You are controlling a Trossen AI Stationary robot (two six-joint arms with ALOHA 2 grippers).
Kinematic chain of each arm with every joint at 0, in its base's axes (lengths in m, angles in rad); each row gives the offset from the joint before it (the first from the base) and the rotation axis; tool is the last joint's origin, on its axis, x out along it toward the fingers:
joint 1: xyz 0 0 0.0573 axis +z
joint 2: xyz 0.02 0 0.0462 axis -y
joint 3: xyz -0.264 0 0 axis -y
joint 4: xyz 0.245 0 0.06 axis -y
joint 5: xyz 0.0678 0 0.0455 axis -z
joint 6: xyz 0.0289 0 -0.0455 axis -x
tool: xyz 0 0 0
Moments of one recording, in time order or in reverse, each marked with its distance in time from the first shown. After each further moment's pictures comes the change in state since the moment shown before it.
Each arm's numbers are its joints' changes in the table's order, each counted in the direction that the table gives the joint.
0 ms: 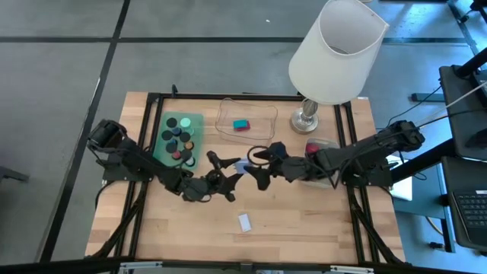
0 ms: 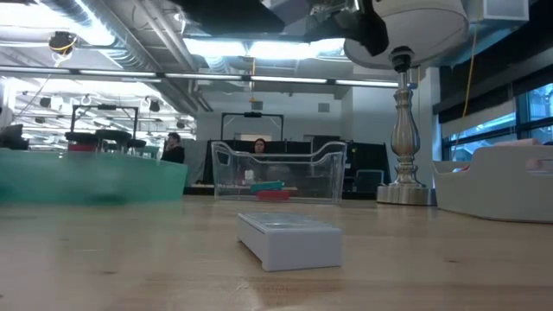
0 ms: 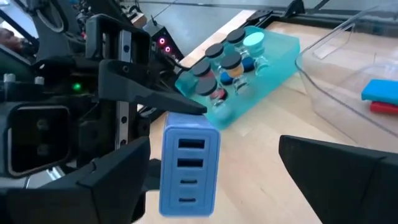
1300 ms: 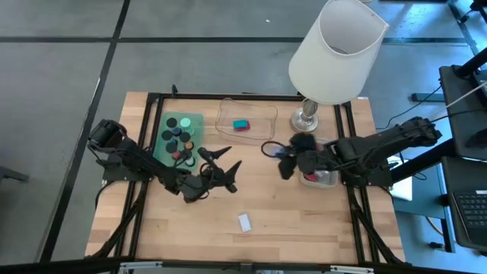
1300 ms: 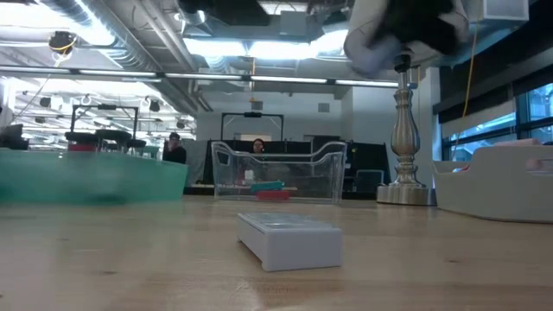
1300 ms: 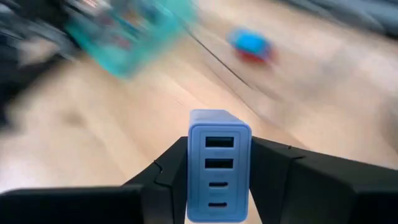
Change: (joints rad) left arm -0.005 0.000 0.000 0.154 -0.223 -0.032; right arm -0.006 0.225 0.000 -0.614 0.033 -0.124
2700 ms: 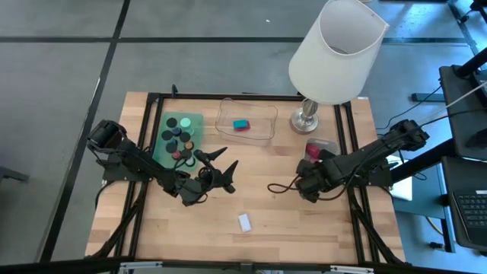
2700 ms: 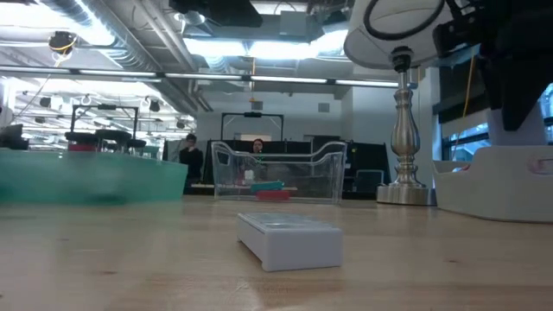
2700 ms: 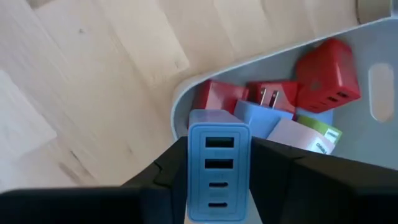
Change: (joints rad) left arm -0.032 0.000 0.000 -0.039 -0.096 0.050; right arm 0.141 -0.180 -0.007 -0.646 -0.362 -0.001
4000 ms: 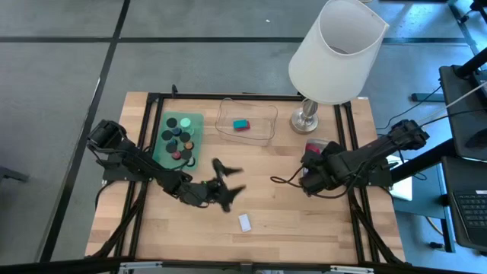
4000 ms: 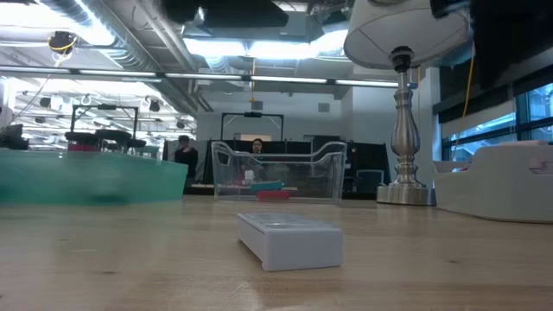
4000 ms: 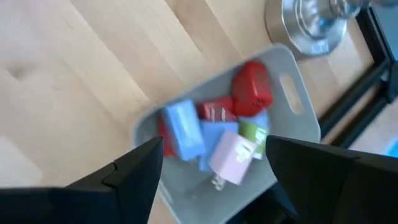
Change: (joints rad) left arm -0.003 0.001 0.000 -0.185 0.477 0.018; right arm 0.011 0.001 0.169 -0.250 0.152 -0.170
